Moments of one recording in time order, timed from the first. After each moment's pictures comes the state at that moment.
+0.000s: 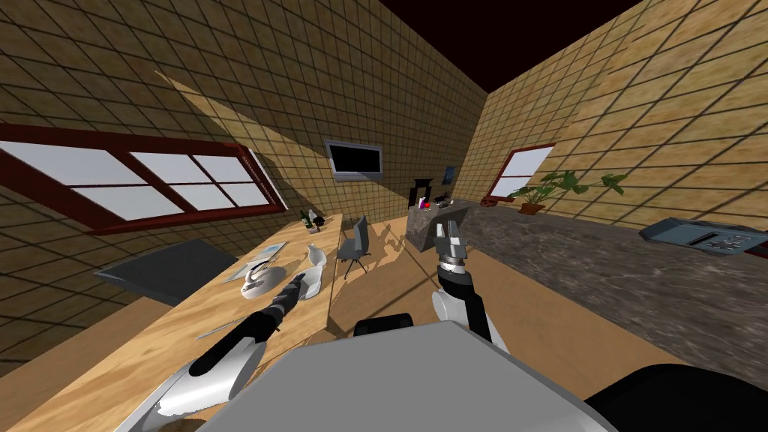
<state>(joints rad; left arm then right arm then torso) 0.61 0.47 0.19 -2.09 0.28 0.51 0.01 0.51 0.04 0.04 -2.31 -0.06 -0.57 0.01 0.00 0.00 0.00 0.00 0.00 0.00</state>
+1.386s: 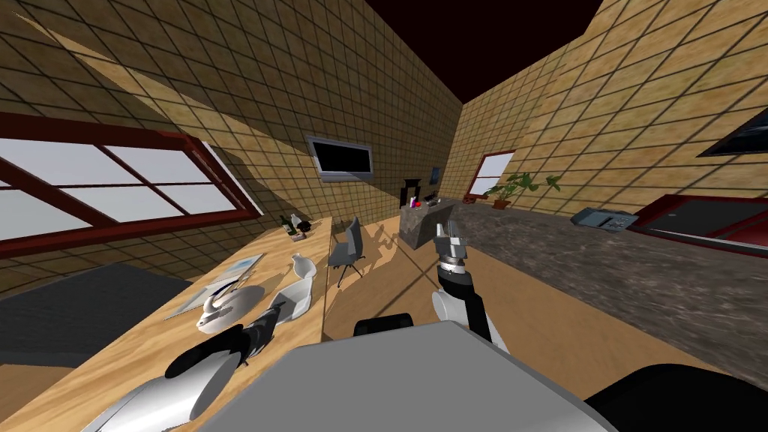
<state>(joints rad) 0.65 0.55 0.28 -2.03 0.42 0.88 0.07 0.51 0.04 0.04 -2.31 -0.06 -0.57 0.01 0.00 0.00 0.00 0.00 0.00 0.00</state>
